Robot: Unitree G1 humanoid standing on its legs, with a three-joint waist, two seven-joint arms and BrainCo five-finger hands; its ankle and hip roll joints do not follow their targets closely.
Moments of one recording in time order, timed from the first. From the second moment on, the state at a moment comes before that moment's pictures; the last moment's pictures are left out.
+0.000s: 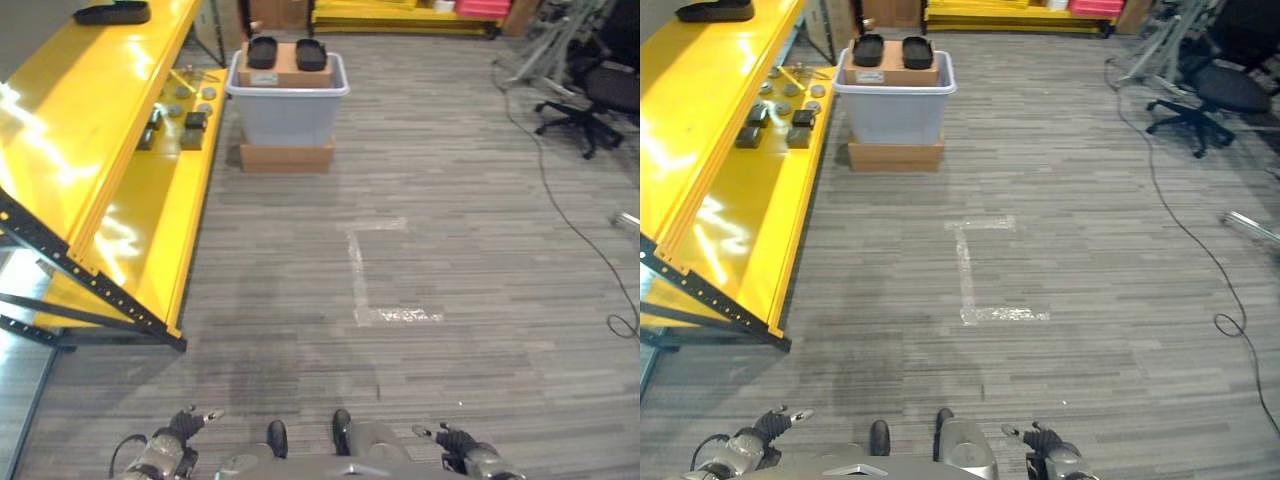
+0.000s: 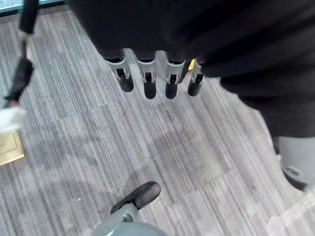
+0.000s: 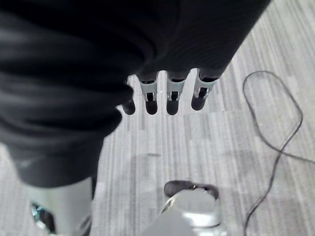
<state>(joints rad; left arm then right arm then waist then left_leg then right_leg) -0.06 0.28 -0.24 1.27 0.07 -0.04 0.07 -0.08 -0.29 0.12 1.23 0.14 -0.04 -0.03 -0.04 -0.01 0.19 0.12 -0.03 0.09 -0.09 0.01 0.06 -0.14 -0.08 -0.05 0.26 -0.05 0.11</state>
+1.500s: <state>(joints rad) -0.12 0.21 -0.25 1.32 0.02 -0.02 0.09 -0.01 -0.26 0.16 1.29 0.19 -0.07 -0.03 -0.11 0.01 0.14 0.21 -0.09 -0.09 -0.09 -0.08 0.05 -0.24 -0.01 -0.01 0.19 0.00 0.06</state>
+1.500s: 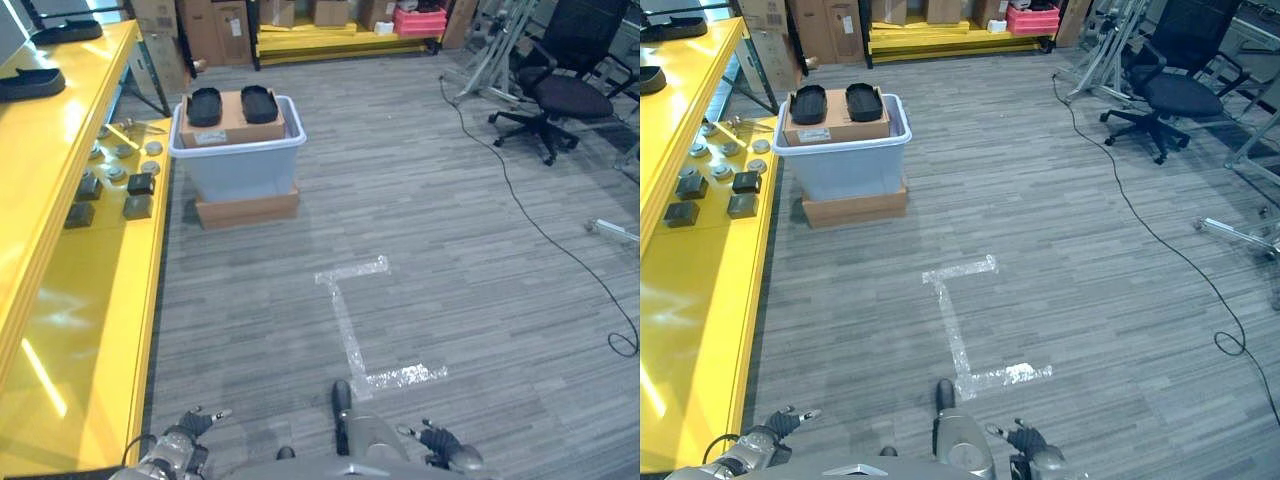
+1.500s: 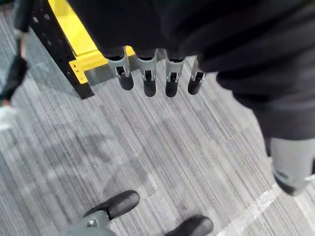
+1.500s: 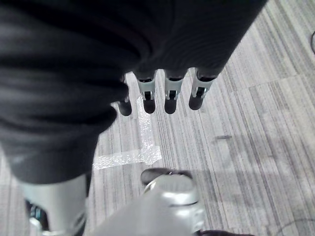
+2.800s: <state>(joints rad) -0.05 0.19 -0.22 1.37 0.00 -0.02 0.10 -0.08 -0.35 0.16 1.33 0.23 -0.07 0.04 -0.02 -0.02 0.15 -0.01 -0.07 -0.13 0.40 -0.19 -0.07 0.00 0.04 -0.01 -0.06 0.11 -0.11</state>
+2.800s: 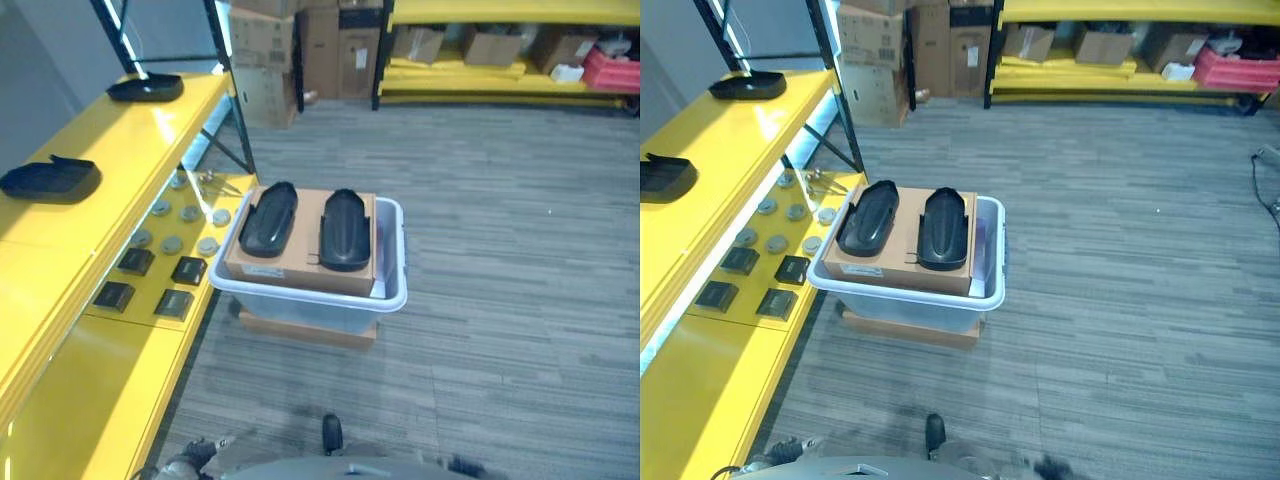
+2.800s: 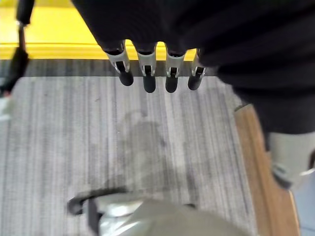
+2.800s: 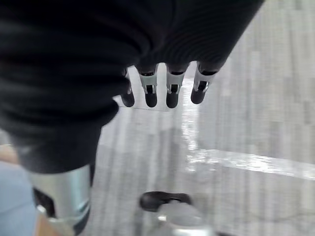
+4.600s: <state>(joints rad) -0.22 0.20 -0.44 1.19 0.00 -0.07 0.25 -0.95 -0.55 0.36 1.44 0.05 0.00 -0.30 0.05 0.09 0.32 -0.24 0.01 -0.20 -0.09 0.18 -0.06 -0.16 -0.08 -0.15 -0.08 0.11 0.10</state>
